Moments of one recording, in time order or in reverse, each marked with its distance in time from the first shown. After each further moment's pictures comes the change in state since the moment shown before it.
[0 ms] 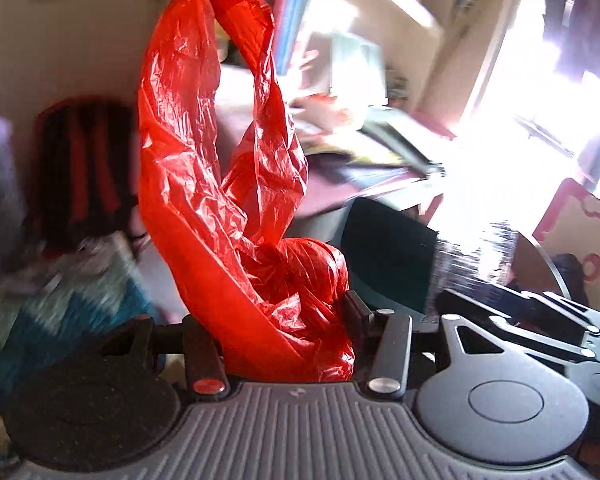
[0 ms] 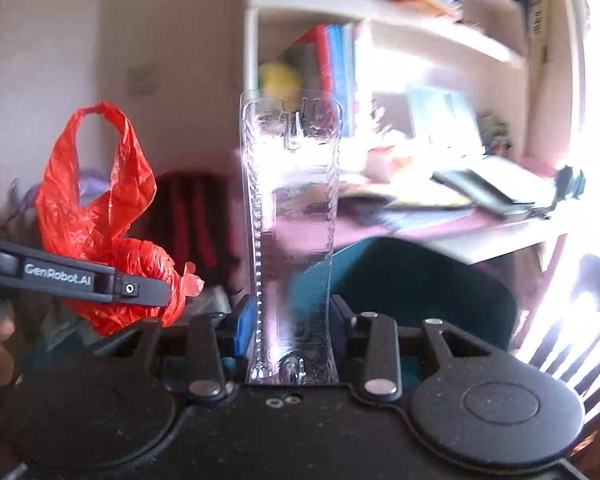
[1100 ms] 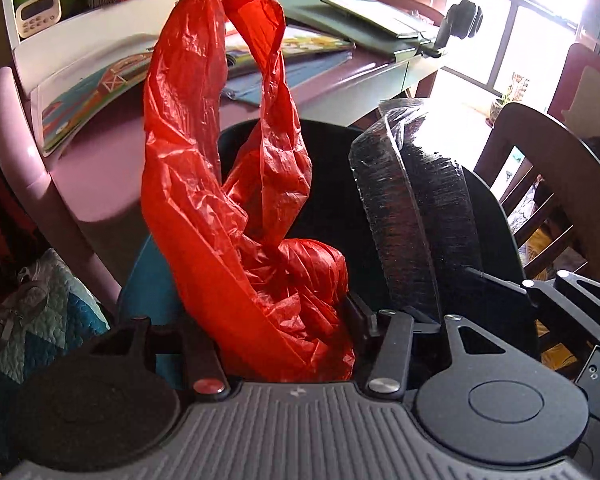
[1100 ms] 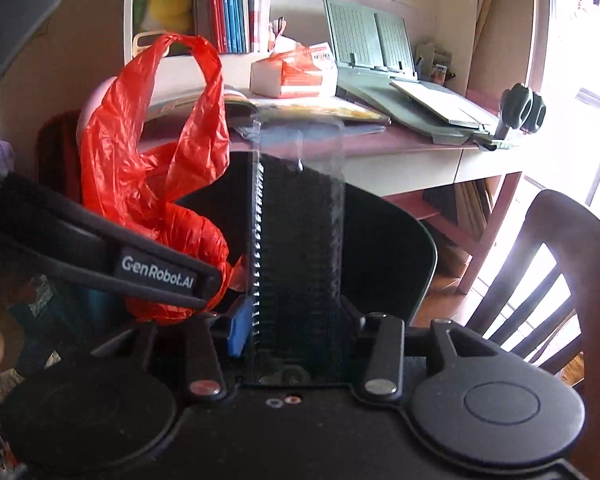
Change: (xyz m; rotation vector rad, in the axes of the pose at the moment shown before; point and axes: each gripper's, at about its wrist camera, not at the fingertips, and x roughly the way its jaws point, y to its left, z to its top) left arm 0.192 -0.120 0.013 0.237 0.295 0.054; right arm 0.102 -0.108 -0.033 0.021 0.224 -0.143
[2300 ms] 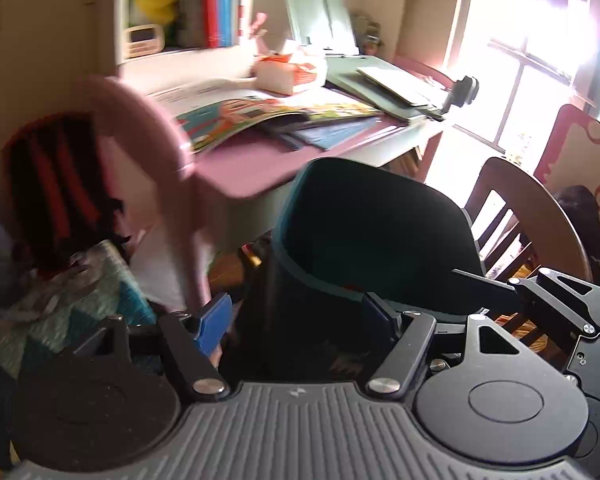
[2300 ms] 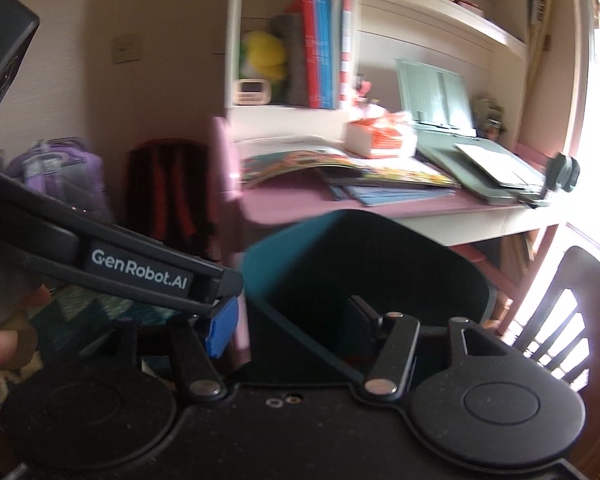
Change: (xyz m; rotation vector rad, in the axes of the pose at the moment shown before) left arm -0.156 0.063 -0.078 -0.113 -0.160 0.010; right arm -0.113 0.093 -0.001 -0.109 -0.111 0.172
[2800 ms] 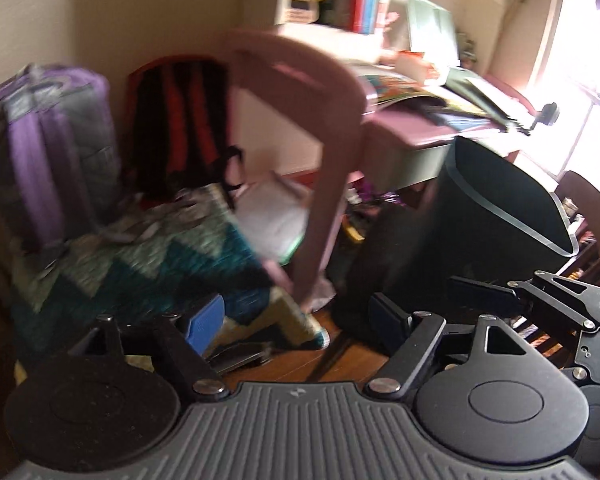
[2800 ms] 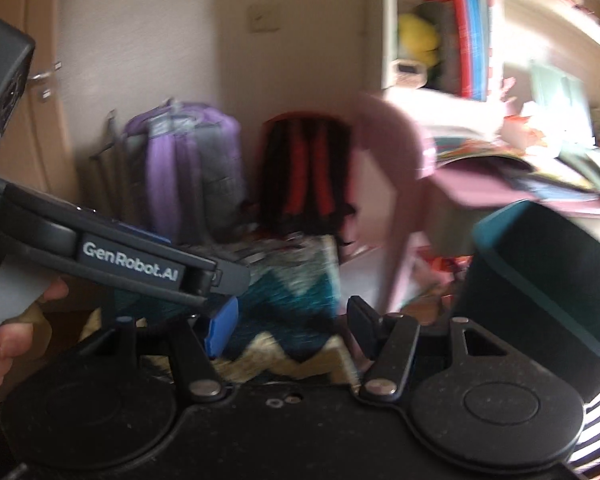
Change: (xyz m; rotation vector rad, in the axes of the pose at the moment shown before) left arm -0.066 0.136 -0.096 -0.183 0.009 0.163; right arm 0.021 0.138 -0.025 -0.099 0.064 0.299
